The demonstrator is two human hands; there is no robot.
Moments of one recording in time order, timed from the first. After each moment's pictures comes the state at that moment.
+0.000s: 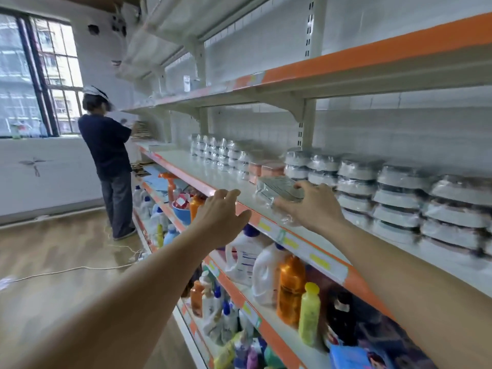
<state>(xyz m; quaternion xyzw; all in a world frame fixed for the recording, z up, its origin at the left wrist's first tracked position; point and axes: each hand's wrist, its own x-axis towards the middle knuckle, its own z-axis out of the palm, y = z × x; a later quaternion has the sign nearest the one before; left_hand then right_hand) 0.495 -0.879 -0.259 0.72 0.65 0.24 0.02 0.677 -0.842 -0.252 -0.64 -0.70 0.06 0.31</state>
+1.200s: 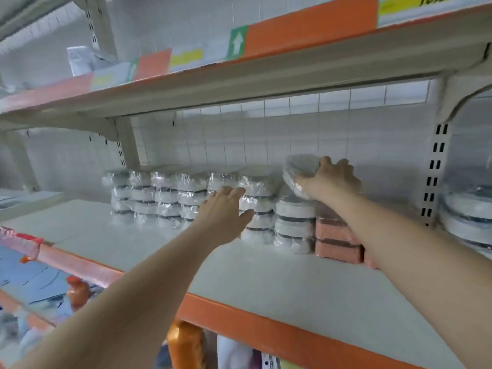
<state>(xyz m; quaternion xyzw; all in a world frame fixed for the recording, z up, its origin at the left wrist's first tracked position) 0.265 -0.265 -0.229 0.88 0.43 0.20 0.00 0.467 -0.302 -0.204 -0.88 -0.39 -0.08 0.26</state>
